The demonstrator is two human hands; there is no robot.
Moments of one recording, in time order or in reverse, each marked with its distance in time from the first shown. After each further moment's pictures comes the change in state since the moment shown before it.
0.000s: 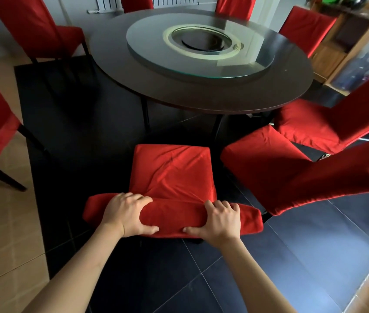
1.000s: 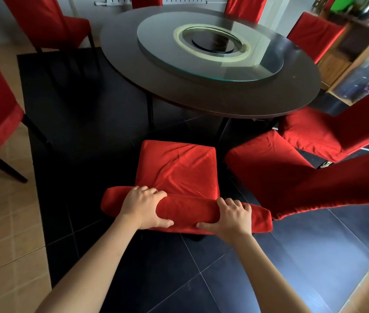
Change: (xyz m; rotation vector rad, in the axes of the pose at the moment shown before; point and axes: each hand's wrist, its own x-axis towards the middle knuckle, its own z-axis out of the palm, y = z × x) left_hand 0.018 -0.007 -0.003 -0.017 -0.018 0.034; right_hand 0.020 -0.005 -0.007 -0.053 -0.168 0.075
